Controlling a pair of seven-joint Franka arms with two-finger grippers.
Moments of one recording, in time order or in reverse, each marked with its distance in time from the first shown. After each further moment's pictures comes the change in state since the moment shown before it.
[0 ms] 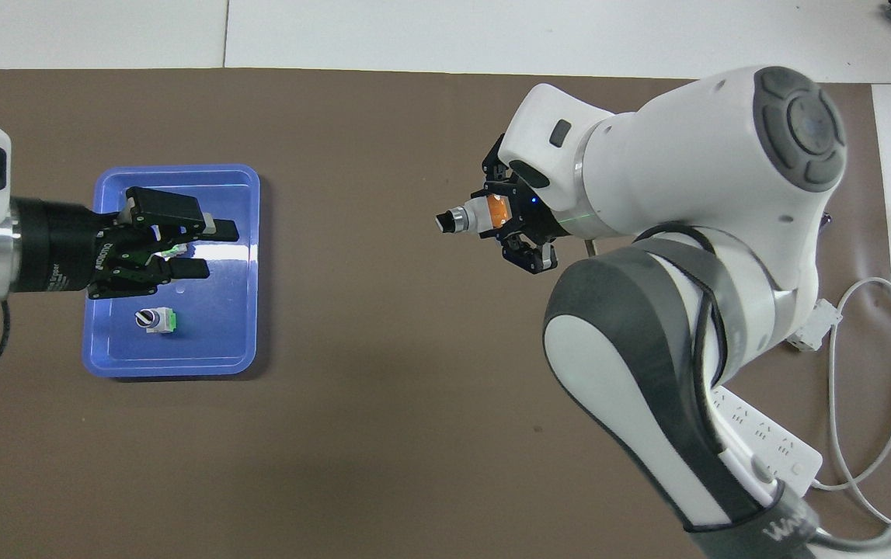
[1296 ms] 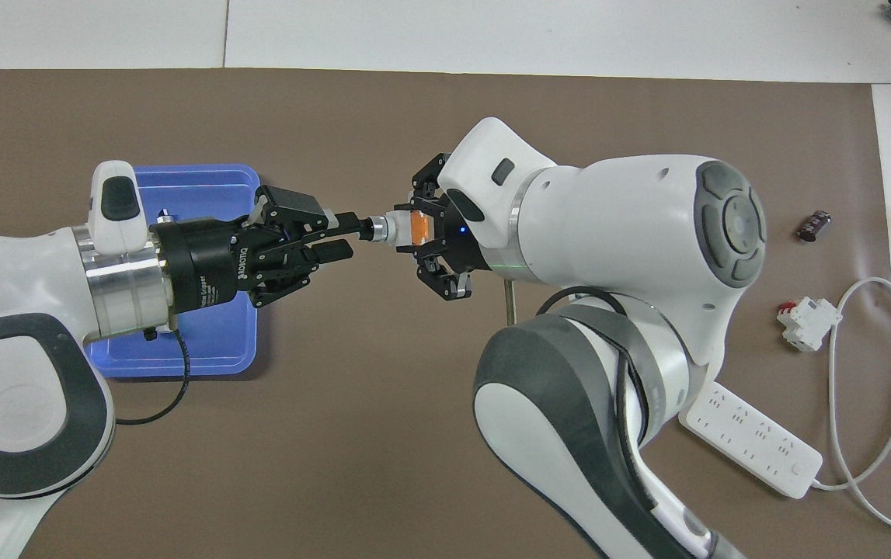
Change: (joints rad) left arm -0.236 -0.020 -0.005 -0.131 -0.334 0.376 -0.070; right arm 0.088 -0.032 0.001 -0.088 0.156 0.214 0.129
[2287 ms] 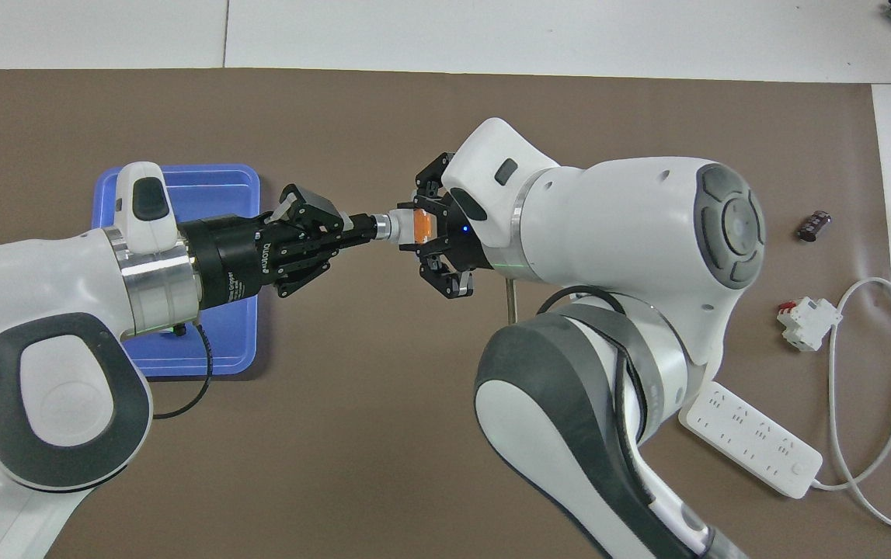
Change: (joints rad) left arm -0.045 0.028 0.000 0.003 -0.001 0.090 0.003; right arm -0.001 0.000 -0.003 -0.011 0.000 0.017 0.003
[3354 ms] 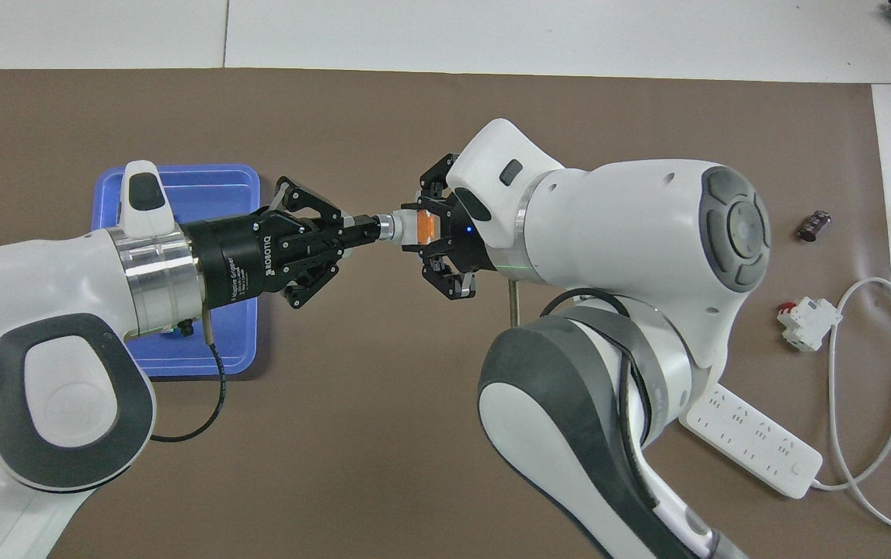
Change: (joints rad) left arm -0.007 0.001 0.000 0.002 0.000 0.004 -0.403; right arm -0.001 -0.010 -0.004 -0.011 0.000 0.000 0.018
